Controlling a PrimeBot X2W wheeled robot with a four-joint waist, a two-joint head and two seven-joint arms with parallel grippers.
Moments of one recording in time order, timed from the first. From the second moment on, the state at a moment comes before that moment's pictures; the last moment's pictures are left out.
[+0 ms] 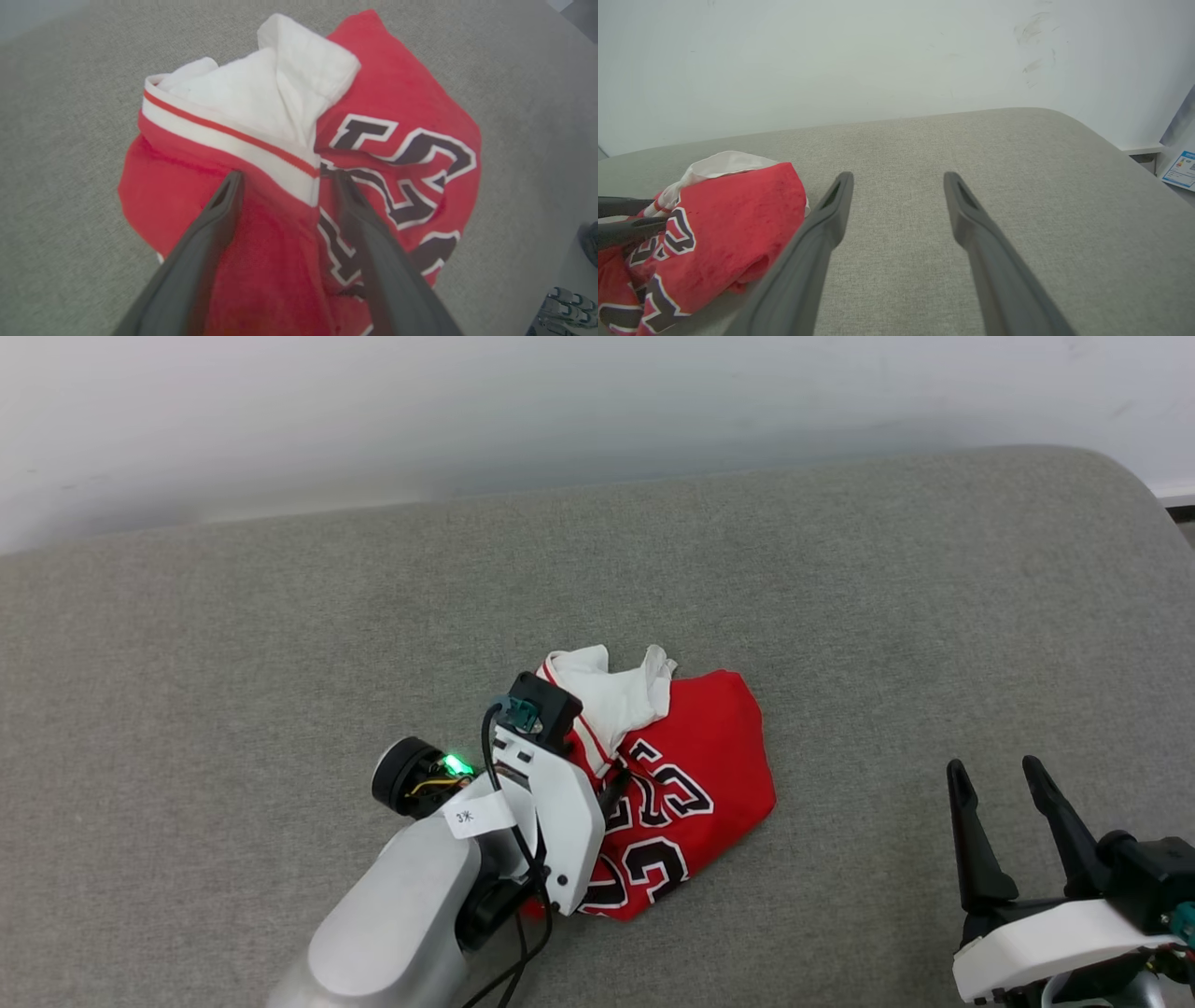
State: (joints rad) left arm -0.51 0.18 -0.59 0.38 -0.45 -0.11 0.41; right arm 0.05 -0.05 -0.05 -0.08 0.17 0.13 -0.05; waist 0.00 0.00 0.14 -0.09
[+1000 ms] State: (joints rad) left arm 0.01 0.24 -0.33 0.21 -0.62 0.19 0.20; right arm 0.07 -0.05 -0.08 -0.06 0.18 0.13 -0.03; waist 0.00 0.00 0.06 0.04
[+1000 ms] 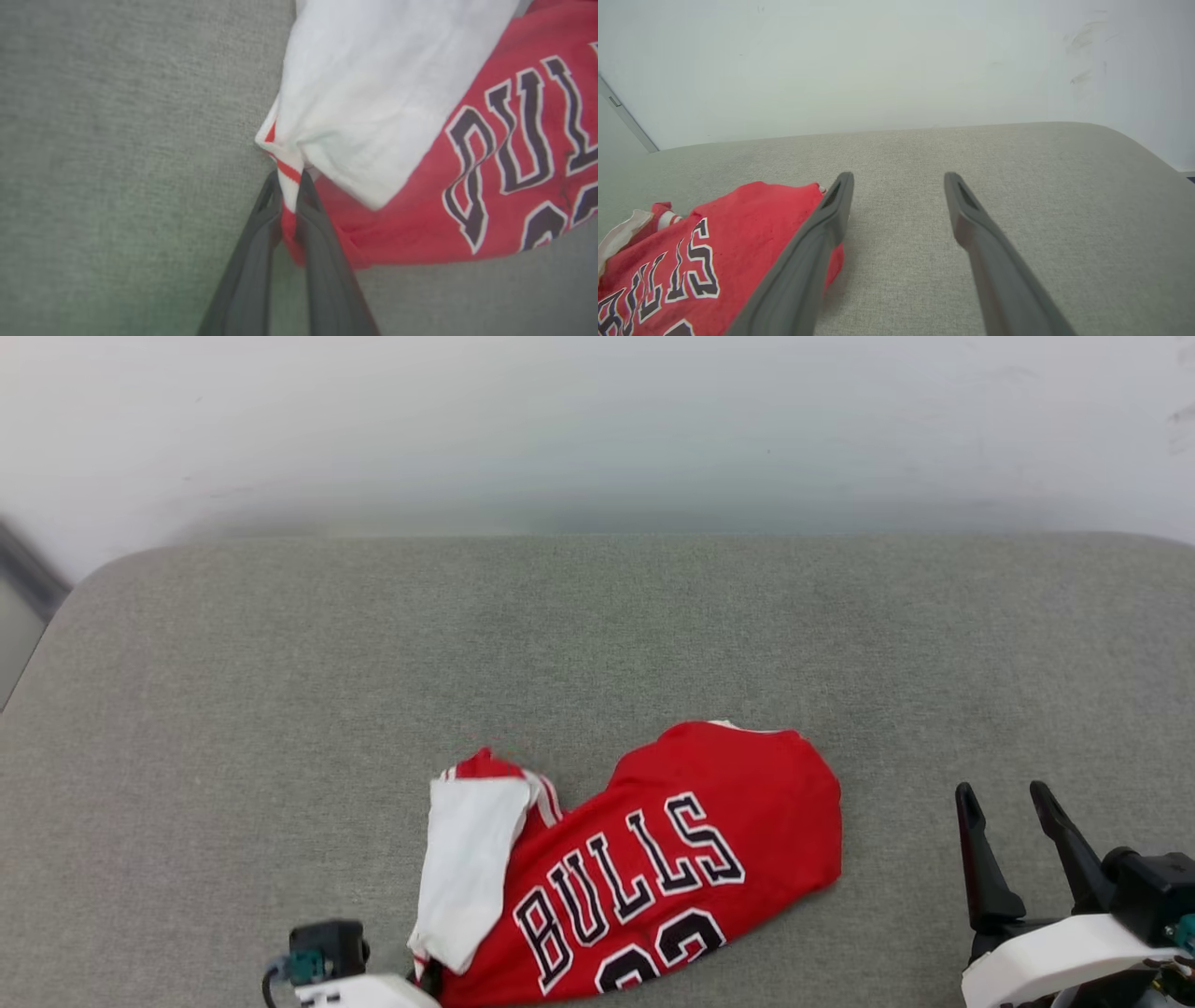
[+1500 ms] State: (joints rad) left arm 0.03 0.23 -0.36 0.19 -0.54 0.19 0.04; right arm 0.11 -0.05 -0.08 -0.07 0.17 0.13 -0.01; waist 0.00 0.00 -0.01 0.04
